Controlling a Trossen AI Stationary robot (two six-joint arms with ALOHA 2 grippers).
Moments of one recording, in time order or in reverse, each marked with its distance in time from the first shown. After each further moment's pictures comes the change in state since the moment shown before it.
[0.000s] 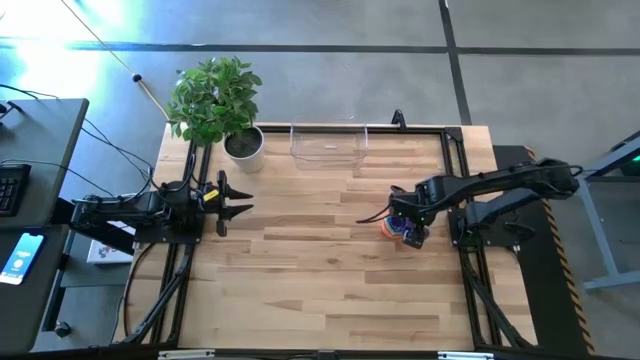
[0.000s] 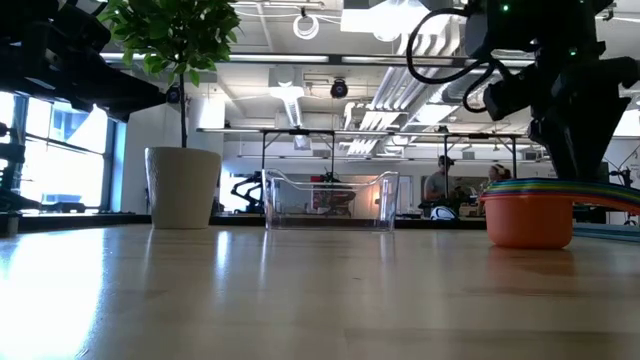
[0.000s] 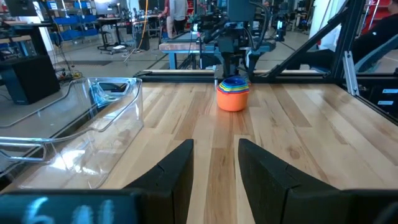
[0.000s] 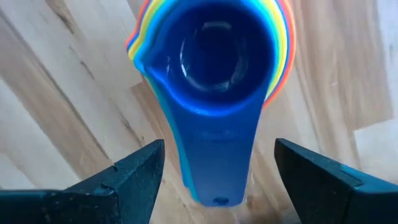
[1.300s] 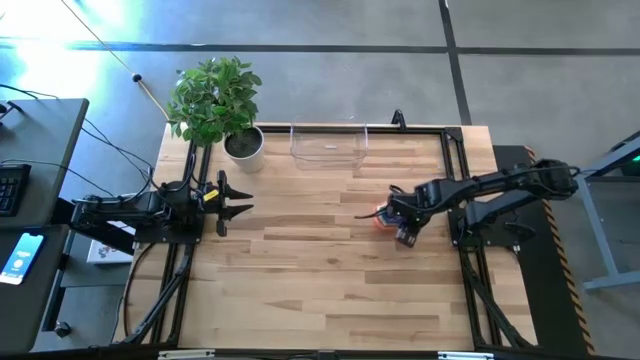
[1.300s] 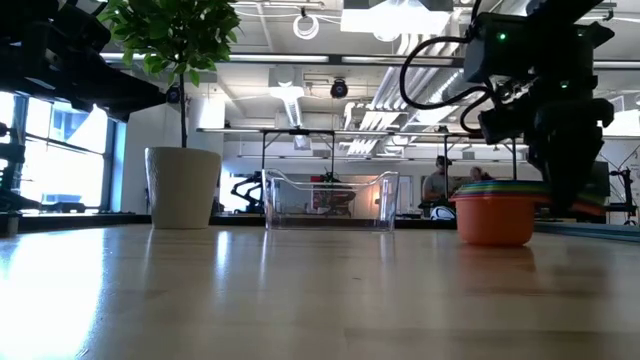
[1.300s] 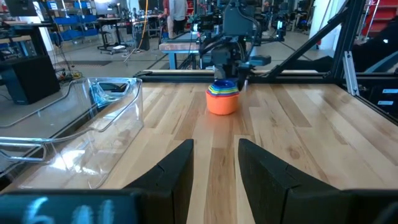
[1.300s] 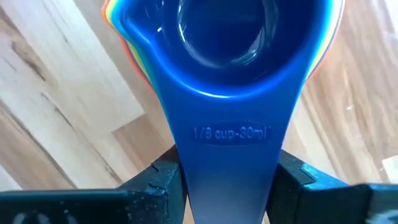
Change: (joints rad) left arm 0.000 0.000 0.000 0.000 0.000 0.000; right arm -0.032 0.014 -0.131 0.220 0.038 0.072
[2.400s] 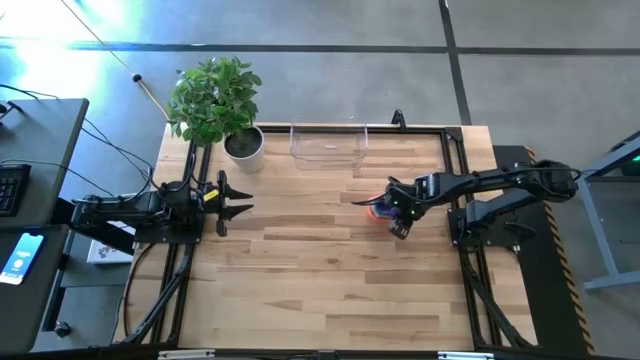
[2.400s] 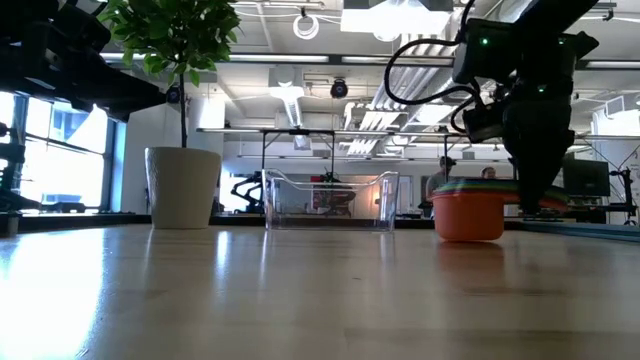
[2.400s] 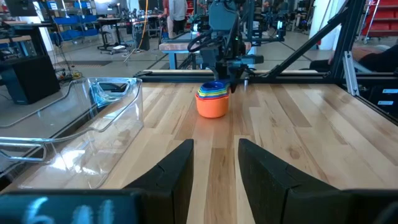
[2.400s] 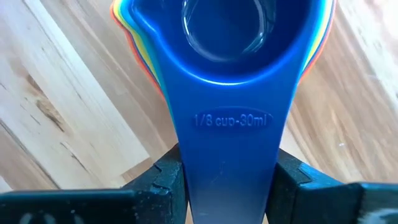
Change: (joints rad) left arm 0.000 0.000 0.000 0.000 0.000 0.000; right arm -0.100 0.000 0.000 0.097 -0.021 -0.020
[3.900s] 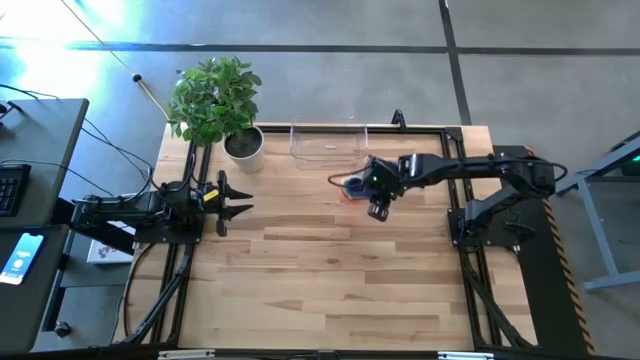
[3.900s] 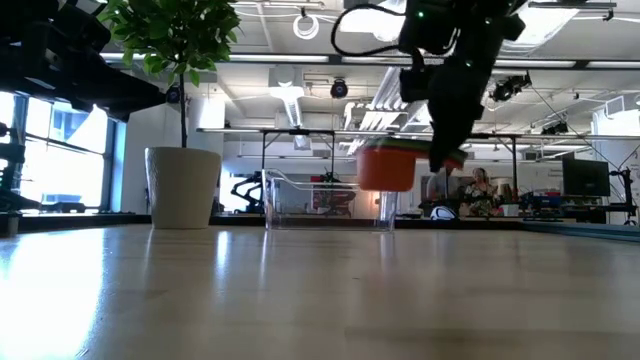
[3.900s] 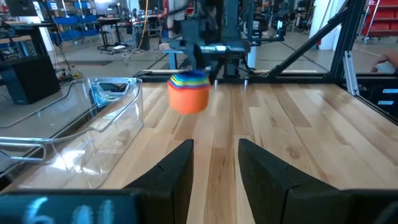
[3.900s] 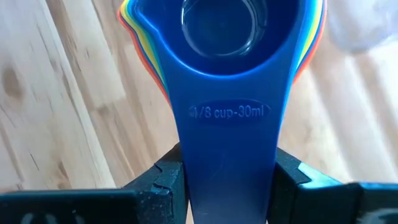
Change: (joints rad) left arm 0.000 0.000 0.000 0.000 0.000 0.000; right arm -0.098 0.171 0.300 0.030 0.065 -0.325
